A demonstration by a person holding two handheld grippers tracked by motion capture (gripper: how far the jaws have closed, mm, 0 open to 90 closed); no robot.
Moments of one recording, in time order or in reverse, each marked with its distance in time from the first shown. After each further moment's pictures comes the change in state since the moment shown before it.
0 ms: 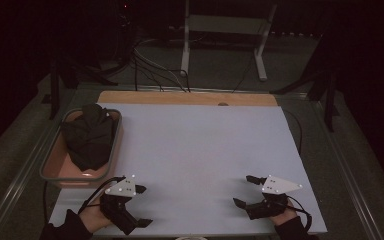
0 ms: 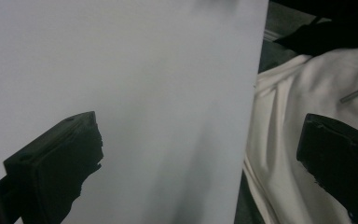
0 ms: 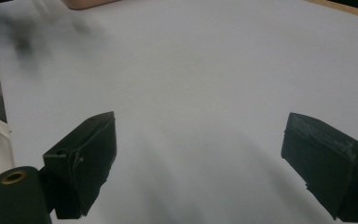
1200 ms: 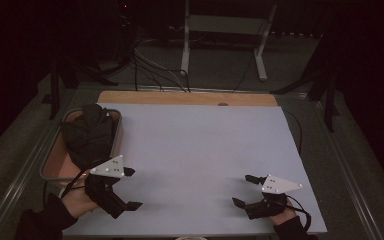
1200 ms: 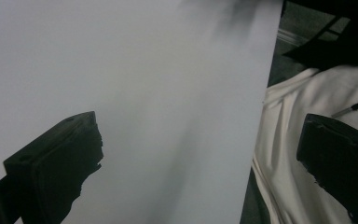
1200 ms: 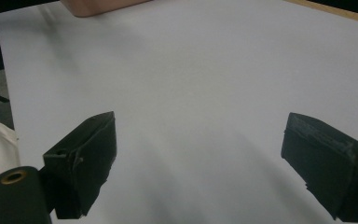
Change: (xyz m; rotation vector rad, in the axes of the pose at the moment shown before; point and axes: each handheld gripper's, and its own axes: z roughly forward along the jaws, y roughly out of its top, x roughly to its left) left arm 0.013 0.035 -0.053 0.015 0.059 -0.004; right arm 0.002 0.003 0.000 -0.016 0.011 0.008
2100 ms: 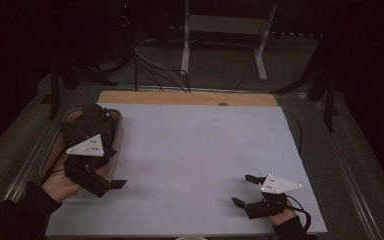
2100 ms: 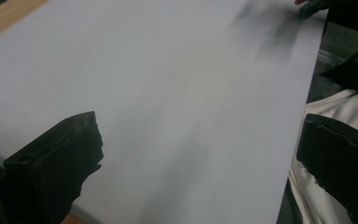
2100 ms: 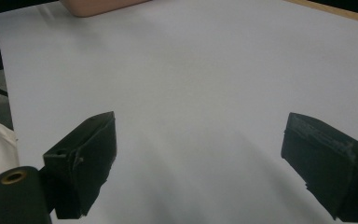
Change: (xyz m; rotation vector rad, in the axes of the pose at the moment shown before) left arm 0.031 0.004 -0.045 -0.037 0.144 -0.049; right arm 0.000 0.000 0.001 -0.002 0.000 0.002
